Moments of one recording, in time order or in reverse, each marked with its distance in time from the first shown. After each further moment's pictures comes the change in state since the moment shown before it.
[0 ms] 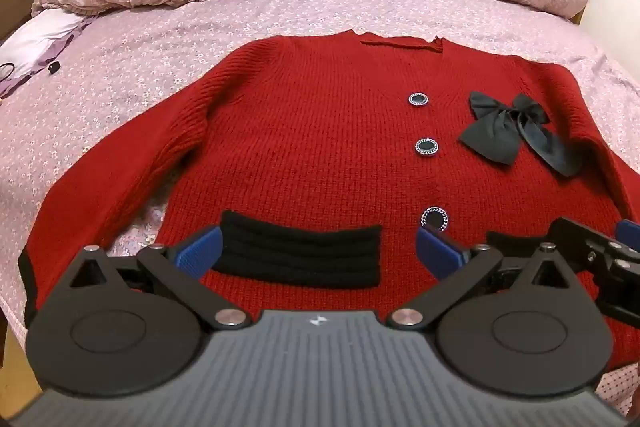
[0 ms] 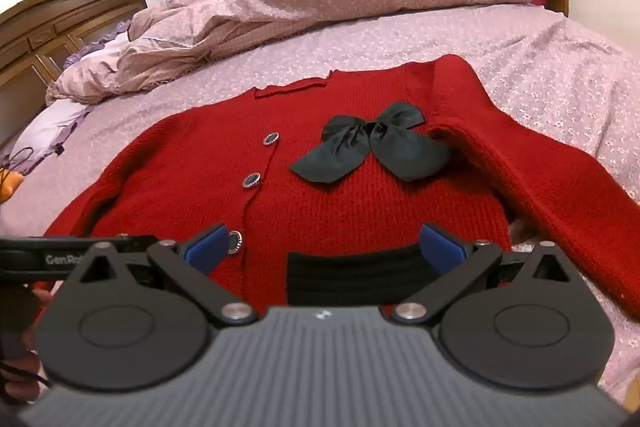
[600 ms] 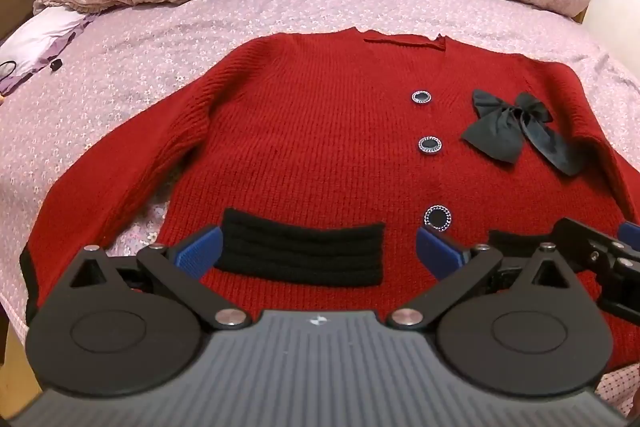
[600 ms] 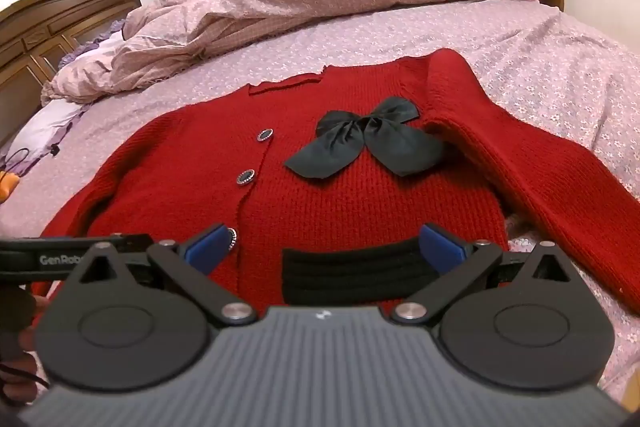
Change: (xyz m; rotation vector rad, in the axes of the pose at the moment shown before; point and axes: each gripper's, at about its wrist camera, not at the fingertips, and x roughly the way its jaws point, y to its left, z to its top) left arm 0.002 0.001 0.001 -0.005 0.010 0.011; right arm 0.001 -0.001 -0.002 0.010 0.010 -0.009
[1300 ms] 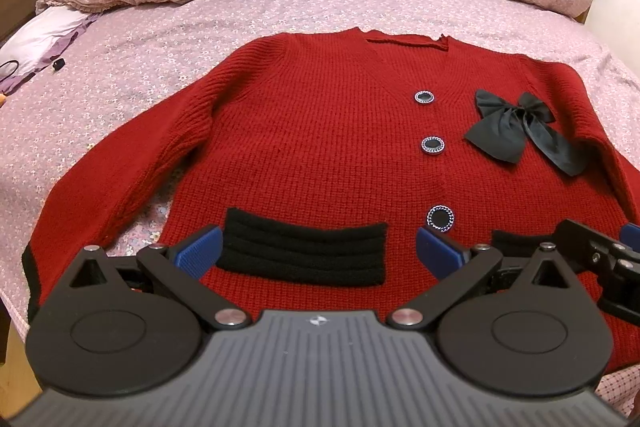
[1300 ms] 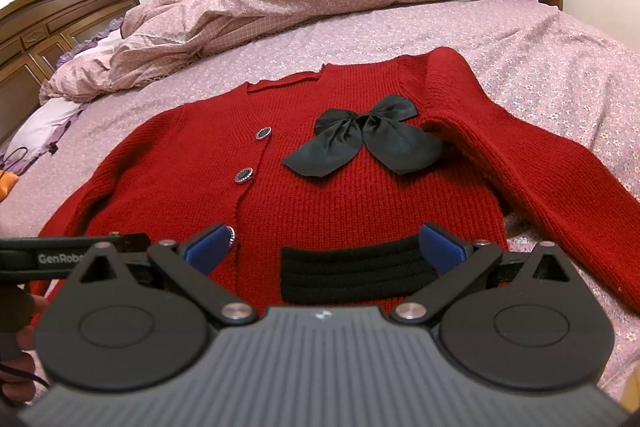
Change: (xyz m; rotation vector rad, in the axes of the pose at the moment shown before) left arm 0.000 0.001 -0.001 0.002 -0.002 0.003; right arm 0.000 0.000 0.001 0.000 0.005 -0.001
